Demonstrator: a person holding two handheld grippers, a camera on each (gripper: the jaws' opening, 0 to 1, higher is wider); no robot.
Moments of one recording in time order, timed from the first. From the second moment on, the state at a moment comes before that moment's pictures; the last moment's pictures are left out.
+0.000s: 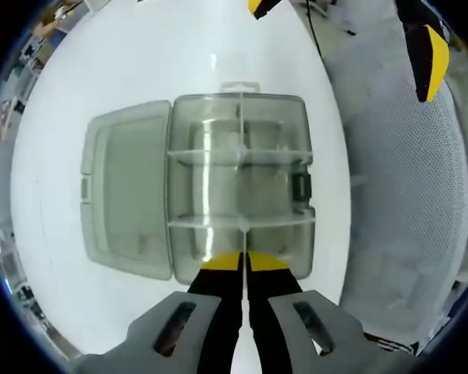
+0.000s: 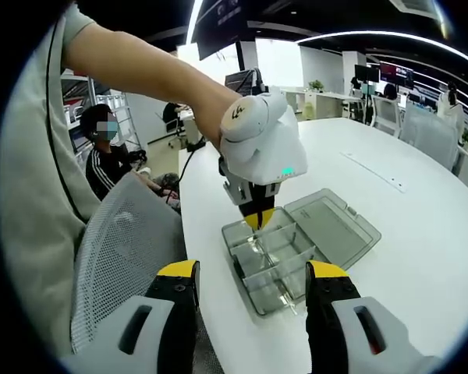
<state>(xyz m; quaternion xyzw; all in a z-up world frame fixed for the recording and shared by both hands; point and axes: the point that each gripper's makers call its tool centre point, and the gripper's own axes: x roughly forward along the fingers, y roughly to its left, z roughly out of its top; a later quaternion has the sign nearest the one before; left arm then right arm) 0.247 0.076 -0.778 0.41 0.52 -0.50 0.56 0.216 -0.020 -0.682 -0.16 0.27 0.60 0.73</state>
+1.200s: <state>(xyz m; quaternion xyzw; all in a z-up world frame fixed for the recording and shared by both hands) 0.246 0.076 -0.779 0.42 0.53 -0.49 0.55 0.212 -0.017 -0.680 -0.17 0.27 0.61 0.73</state>
